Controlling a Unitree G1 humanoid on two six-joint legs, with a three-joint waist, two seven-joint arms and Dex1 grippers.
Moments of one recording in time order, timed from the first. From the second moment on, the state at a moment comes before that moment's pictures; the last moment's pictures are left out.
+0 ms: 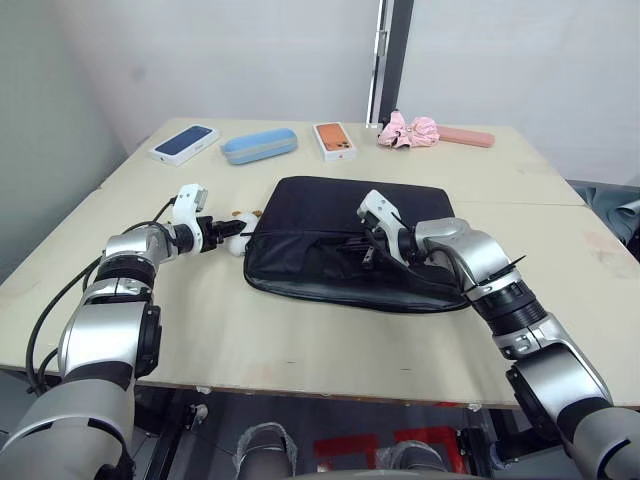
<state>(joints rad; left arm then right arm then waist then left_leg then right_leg) -0.99 0.60 0.14 1.15 -0.26 0.48 -0.91 -0.78 -0.39 0.29 0.15 0.25 0.79 0.89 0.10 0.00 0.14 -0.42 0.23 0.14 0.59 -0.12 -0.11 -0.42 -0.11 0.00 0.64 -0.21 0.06</state>
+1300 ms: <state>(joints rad) -0.24 1.00 0.15 0.01 -0.39 0.65 -1.26 -0.78 -0.38 0.29 0.18 0.27 0.79 0.91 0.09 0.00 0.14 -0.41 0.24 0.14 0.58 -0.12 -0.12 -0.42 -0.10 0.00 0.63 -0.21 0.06</state>
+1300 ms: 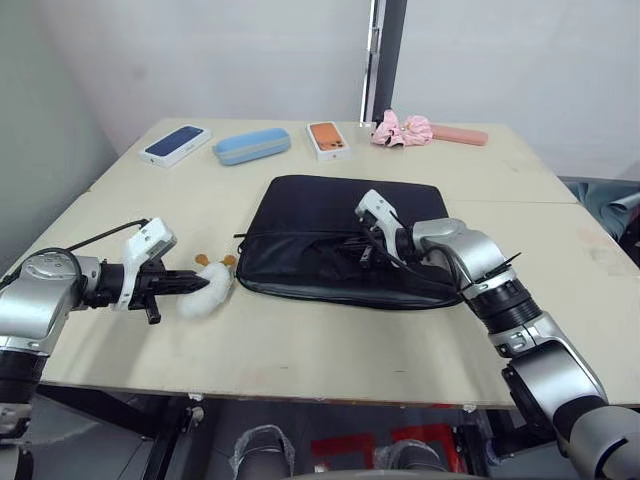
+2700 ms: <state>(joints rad) -0.35 0.67 -0.30 -0.34 -0.30 0.21 -1.25 -0.82 -0.38 0.33 0.16 0.25 0.87 0.95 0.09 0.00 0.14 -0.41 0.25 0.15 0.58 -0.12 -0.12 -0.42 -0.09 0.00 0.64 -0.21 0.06</state>
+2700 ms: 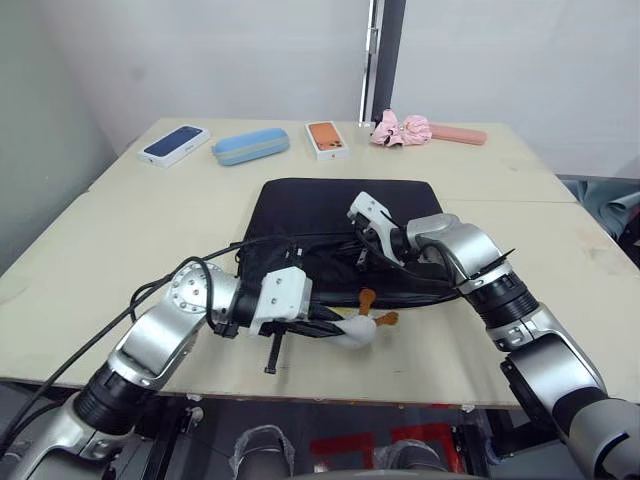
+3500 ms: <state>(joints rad) -0.33 0.94 -0.20 -0.30 -0.30 0.25 -1.40 -0.82 -0.39 0.32 0.14 0.25 0.88 0.92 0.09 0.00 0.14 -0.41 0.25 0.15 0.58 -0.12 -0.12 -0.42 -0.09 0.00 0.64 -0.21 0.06</state>
